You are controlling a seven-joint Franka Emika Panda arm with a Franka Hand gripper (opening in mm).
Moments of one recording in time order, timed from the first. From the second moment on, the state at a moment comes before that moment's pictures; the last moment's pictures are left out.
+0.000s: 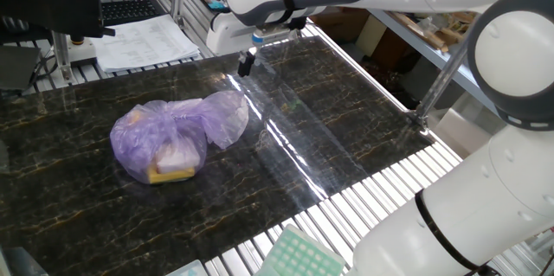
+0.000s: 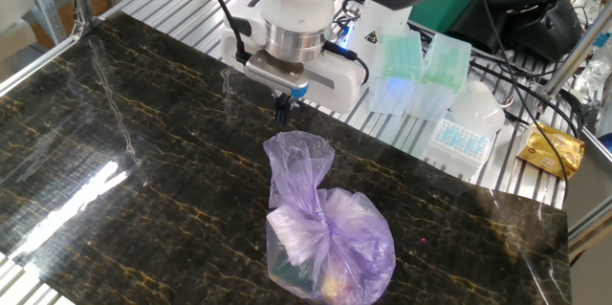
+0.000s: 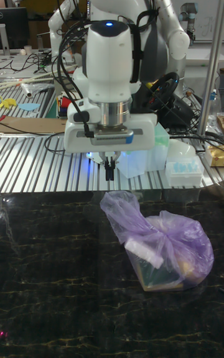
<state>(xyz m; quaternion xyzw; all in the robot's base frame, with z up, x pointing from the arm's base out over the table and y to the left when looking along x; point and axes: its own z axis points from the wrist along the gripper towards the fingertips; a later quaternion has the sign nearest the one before) 0.500 0.009 0.300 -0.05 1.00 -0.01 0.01</state>
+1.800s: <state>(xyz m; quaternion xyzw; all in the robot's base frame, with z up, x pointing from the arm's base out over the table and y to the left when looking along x) 0.521 0.064 0.265 0.02 1.00 -0.01 -0.01</state>
